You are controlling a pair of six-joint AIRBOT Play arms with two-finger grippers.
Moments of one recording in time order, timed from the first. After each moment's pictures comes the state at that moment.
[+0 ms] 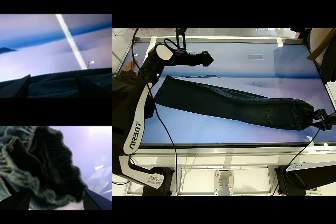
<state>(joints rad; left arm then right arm) -0.26 -1.62 1.76 0.98 -0.88 -1.31 -0.96 -1.70 1.24 -1.03 1.43 1.01</state>
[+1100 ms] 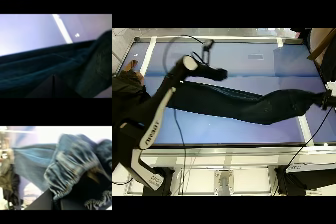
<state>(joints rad) -0.46 -1.78 1.76 0.91 -0.90 -1.32 -0.86 -1.56 1.32 -0.51 1.62 0.99</state>
